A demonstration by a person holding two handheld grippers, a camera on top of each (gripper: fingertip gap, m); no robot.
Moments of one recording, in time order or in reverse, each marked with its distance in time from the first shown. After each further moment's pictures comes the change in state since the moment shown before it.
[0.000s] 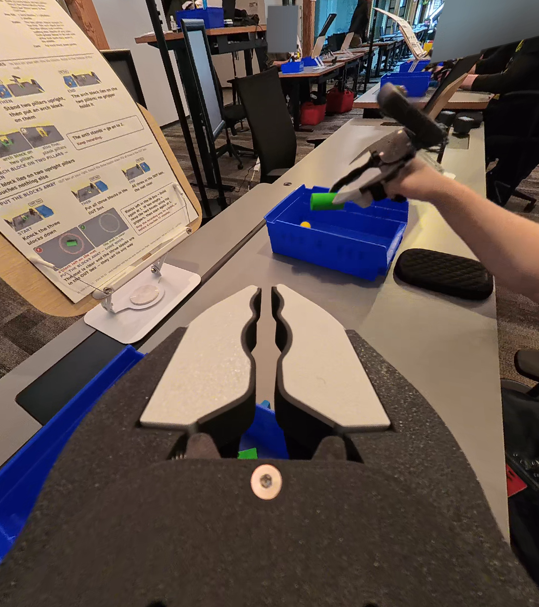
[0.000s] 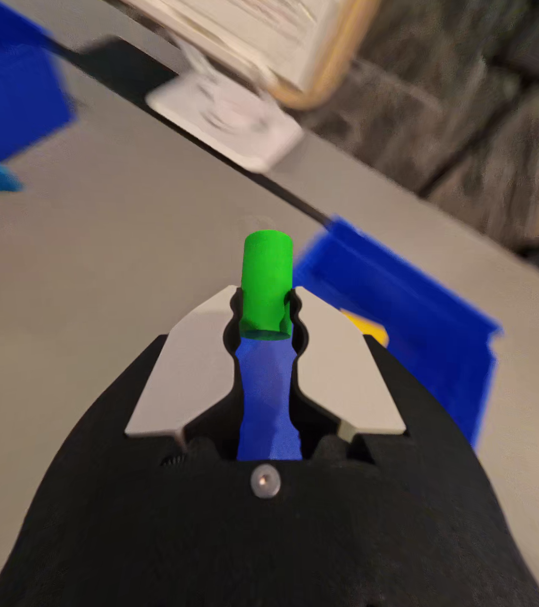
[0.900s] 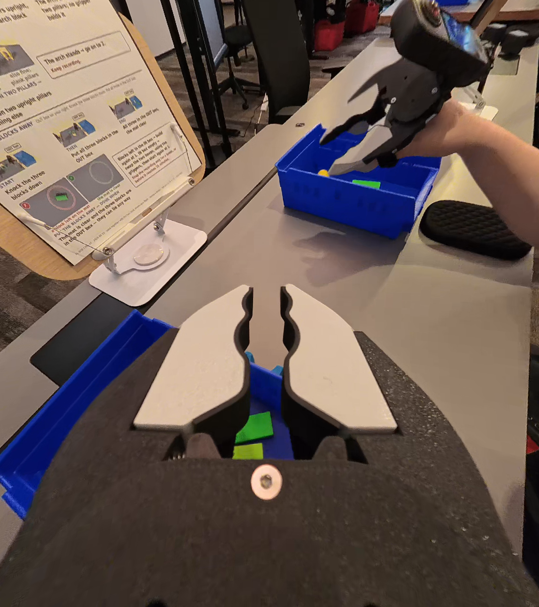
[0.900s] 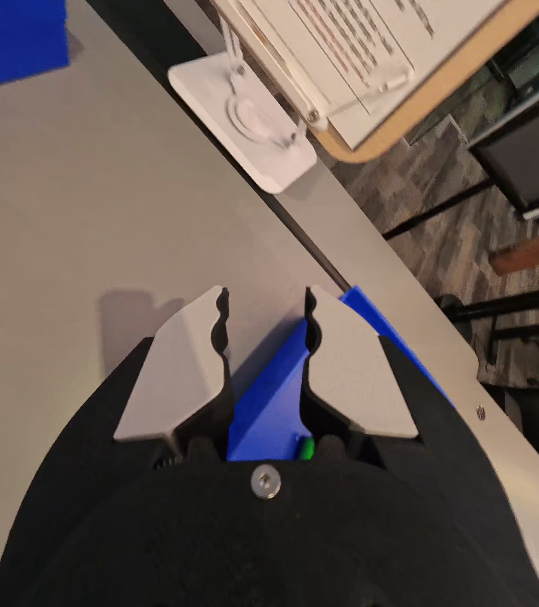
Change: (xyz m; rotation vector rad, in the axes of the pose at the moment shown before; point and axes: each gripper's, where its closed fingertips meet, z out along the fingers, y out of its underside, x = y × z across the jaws) left arm -0.012 0.033 0.013 -0.166 -0.025 0.018; right arm -0.068 -0.052 0.038 -0.045 0.074 -0.331
